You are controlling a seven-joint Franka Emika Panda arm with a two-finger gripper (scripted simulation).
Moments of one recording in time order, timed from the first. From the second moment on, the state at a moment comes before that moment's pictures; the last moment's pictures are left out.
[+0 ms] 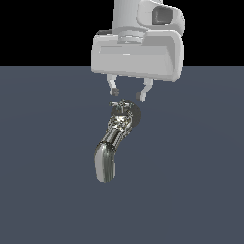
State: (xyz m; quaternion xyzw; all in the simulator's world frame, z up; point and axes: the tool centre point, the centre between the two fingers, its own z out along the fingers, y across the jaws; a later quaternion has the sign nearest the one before) arm -0.123 -0.011 0.232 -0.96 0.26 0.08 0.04
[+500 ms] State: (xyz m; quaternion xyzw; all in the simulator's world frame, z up) arm -0.060 -0.008 0.171 -0.95 0.30 0.04 0.03
